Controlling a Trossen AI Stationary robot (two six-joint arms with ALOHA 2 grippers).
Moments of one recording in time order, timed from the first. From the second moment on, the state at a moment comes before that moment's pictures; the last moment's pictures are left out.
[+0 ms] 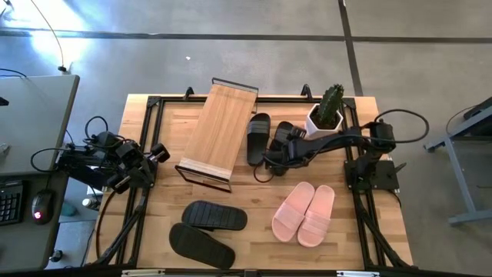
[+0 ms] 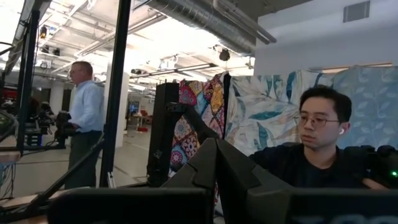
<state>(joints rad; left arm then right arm) 0.03 0.06 0.20 0.34 0.61 -0.39 0.00 1.79 1.13 -0.90 0.75 0.38</state>
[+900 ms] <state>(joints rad) 0.03 0.06 0.20 0.34 0.61 -0.39 -0.14 1.79 1.13 -0.83 0.64 0.36</state>
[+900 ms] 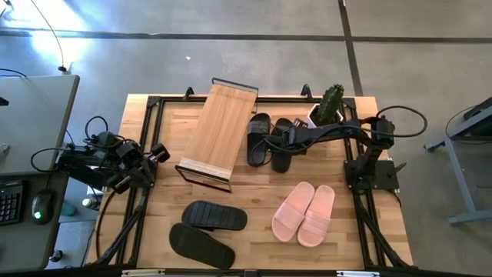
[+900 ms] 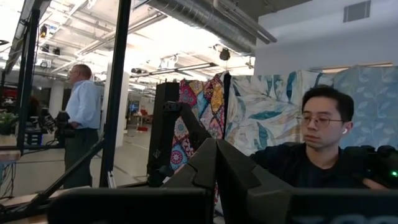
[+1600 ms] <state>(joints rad) 0.03 0.06 0.20 0.33 0.61 -0.39 -0.01 1.69 1.17 -1.09 0.75 0.51</state>
